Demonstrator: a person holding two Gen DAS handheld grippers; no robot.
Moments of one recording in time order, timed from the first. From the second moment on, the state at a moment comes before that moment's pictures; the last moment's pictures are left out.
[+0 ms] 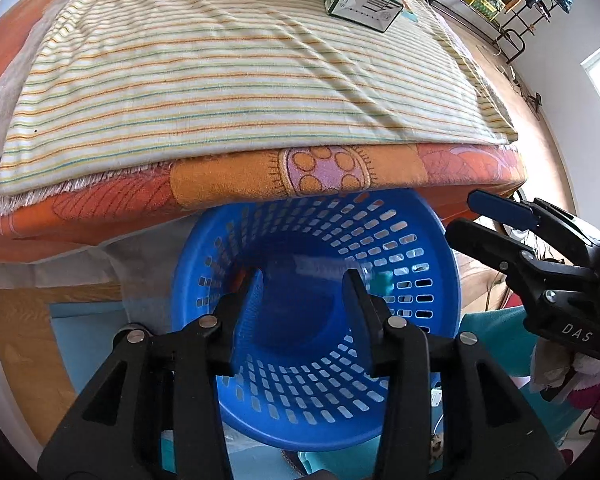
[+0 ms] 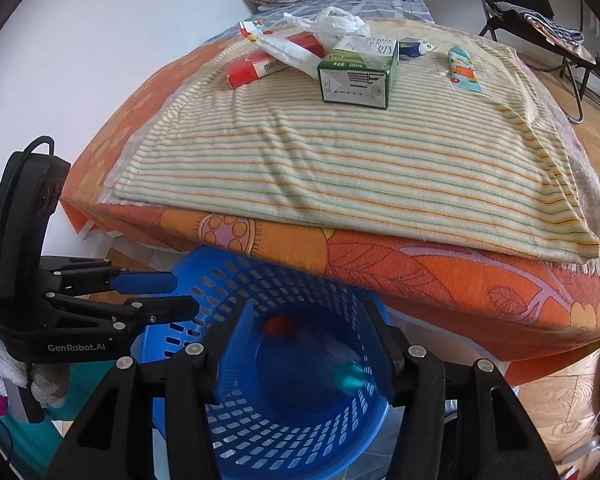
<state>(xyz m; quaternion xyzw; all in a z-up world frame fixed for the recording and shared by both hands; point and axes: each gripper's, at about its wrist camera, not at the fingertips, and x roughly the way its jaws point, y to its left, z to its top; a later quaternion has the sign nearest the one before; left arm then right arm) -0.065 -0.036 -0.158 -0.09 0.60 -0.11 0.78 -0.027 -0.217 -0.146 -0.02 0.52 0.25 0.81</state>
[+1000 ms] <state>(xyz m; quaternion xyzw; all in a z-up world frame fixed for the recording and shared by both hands) 0.024 -0.015 -0.078 -0.11 0.52 -0.09 0.84 0.022 -0.214 -0.098 -0.01 0.48 0.22 0.85</state>
